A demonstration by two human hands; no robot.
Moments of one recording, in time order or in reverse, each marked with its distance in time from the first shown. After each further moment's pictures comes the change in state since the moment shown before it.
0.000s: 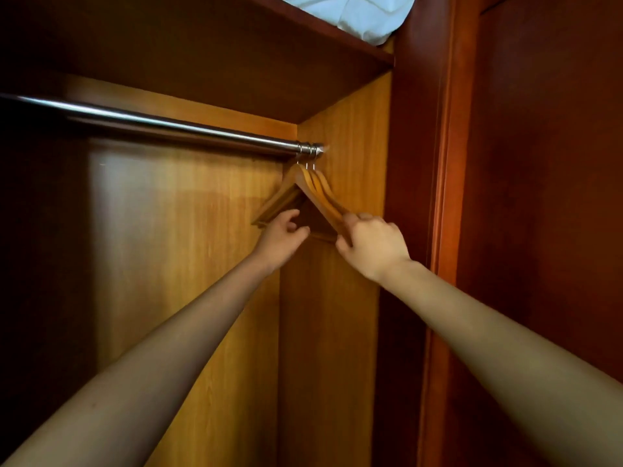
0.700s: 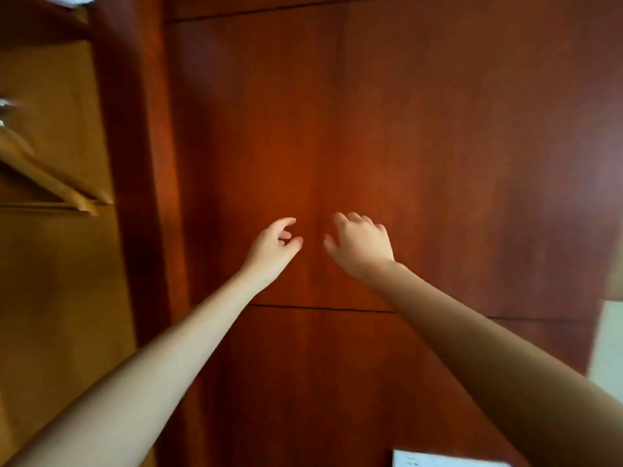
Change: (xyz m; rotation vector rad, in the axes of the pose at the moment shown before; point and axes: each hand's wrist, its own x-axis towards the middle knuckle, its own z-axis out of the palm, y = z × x) left_hand -0.274 0.211 0.141 -0.402 -0.654 0.359; right_hand -0.316 0.042 -0.264 -0.560 -0.019 0.665
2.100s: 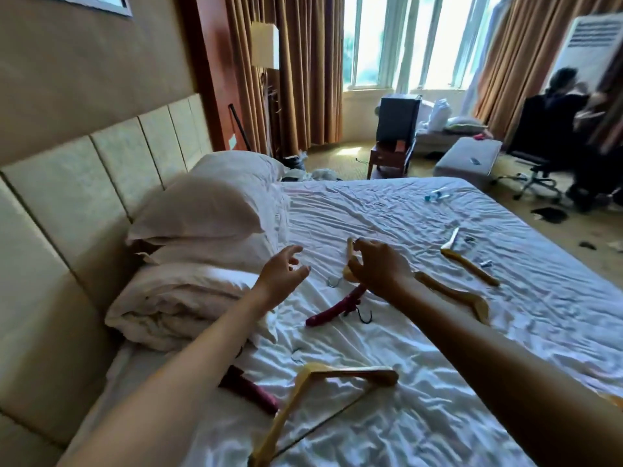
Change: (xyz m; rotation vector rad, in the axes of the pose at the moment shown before) left_hand -0.458 0.504 0.710 -0.537 -1.650 0.729; right_hand -0.672 0.472 -0.423 -0.854 0.004 1.694
